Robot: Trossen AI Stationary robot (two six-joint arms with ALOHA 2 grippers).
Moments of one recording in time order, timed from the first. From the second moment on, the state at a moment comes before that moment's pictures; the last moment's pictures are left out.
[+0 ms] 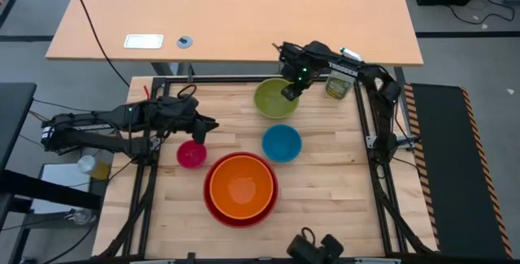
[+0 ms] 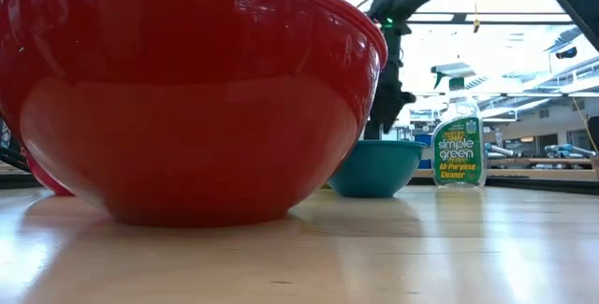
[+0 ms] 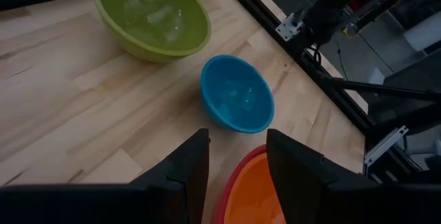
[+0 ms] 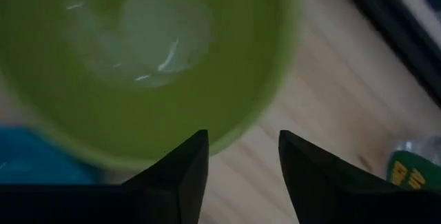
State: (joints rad) left arm 0.11 0.84 0.83 -0.49 -0.12 -0.72; right arm -0.66 1.96 1.72 -1.21 -0.07 0.15
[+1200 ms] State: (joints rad) left arm 0.15 0.81 0.93 -0.46 -0.13 -0.65; right arm -0.70 1.95 1.48 -0.72 -0.09 0.23
